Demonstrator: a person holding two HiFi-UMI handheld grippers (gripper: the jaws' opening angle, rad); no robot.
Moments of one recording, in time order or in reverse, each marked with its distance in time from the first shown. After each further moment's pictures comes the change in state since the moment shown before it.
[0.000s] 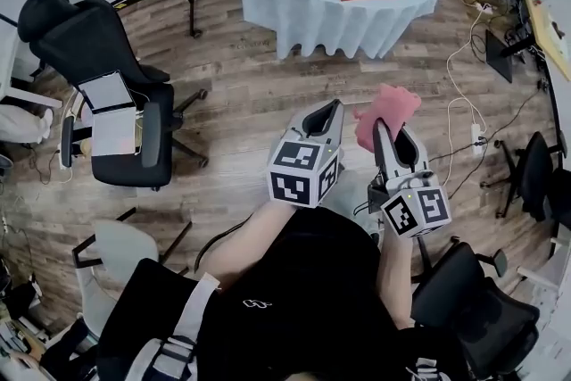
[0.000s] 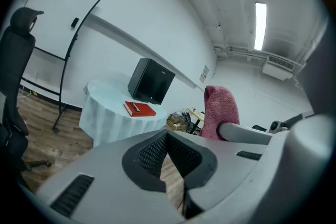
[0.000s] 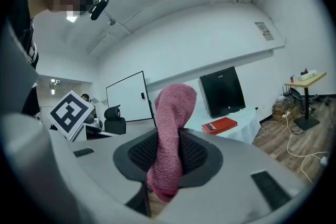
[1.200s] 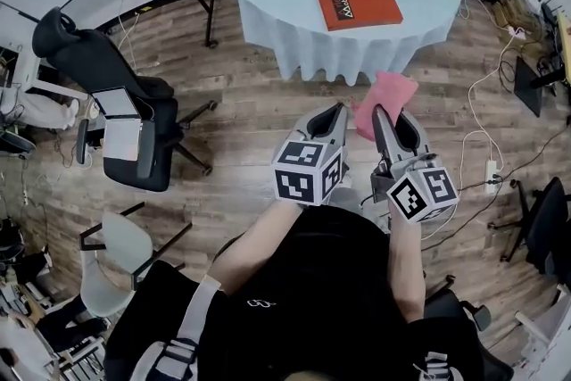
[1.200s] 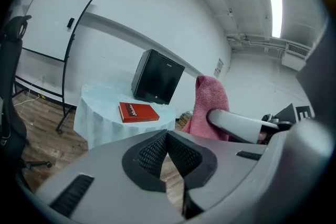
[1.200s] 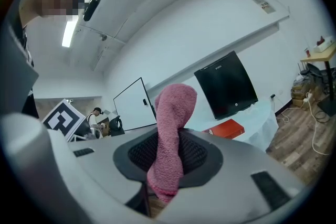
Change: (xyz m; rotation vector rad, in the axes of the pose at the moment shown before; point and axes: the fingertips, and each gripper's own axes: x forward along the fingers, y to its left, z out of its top) left arm 0.165 -0.034 0.039 -0.017 0.011 0.154; right arm 0.092 -0.162 0.053 0.106 0.013 0.206
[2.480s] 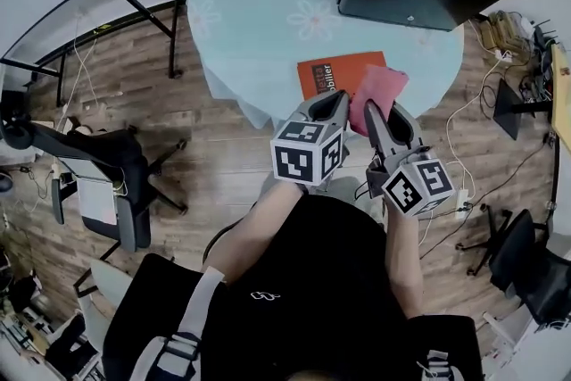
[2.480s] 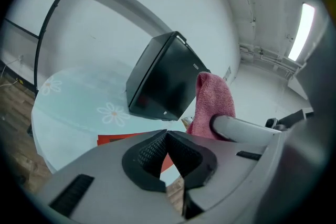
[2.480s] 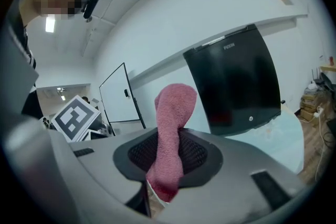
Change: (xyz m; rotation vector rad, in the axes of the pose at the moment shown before) left arm 0.265 0.110 0.153 -0.136 0.063 -0.102; right arm 0.260 -0.154 0.075 -0.046 0.133 -0.038
